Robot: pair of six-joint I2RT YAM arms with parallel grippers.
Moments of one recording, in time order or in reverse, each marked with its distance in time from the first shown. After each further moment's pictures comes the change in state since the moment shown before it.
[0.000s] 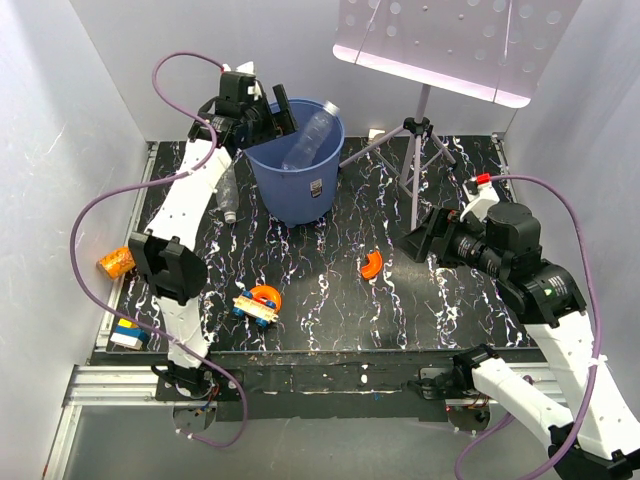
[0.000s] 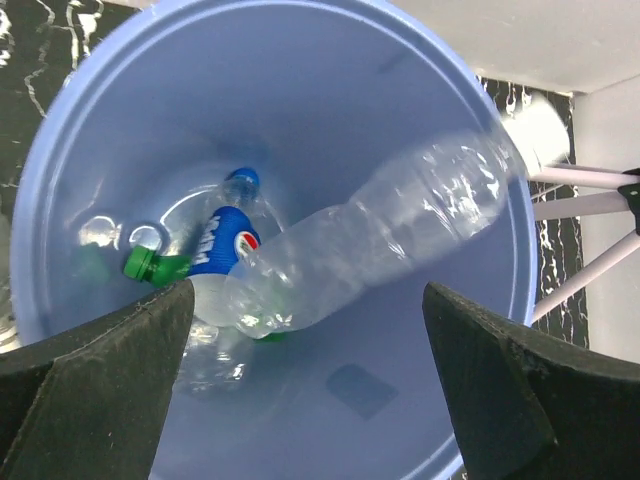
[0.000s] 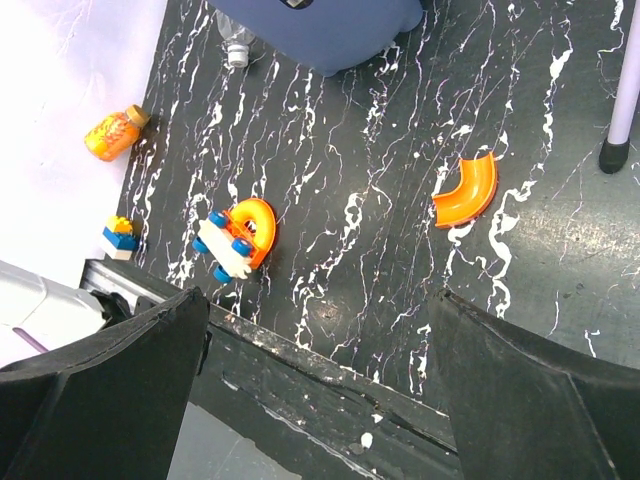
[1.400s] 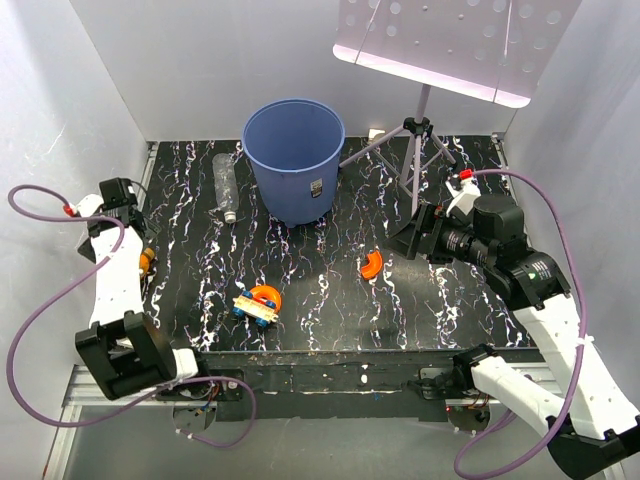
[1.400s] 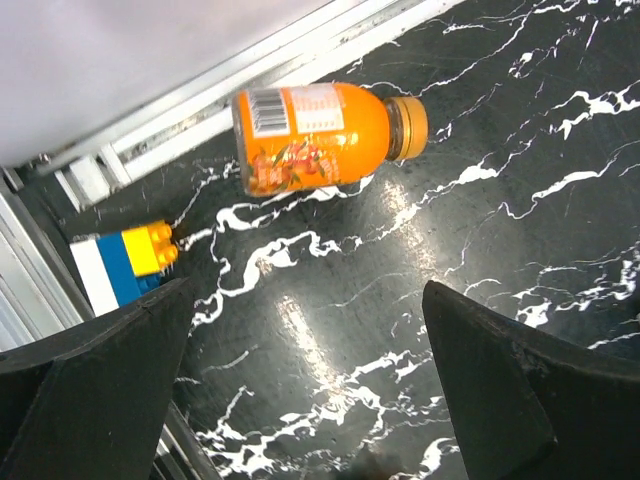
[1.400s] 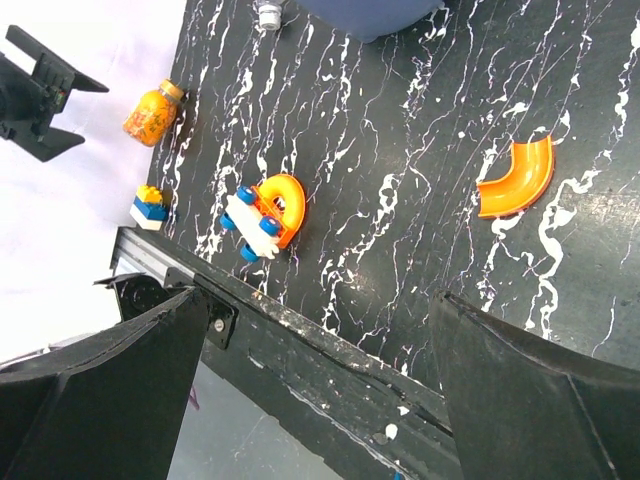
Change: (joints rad) left arm 0.663 -0.679 -1.014 -0.158 -0.515 -0.161; right arm 0.000 0.068 -0.021 0.055 -0.112 0.024
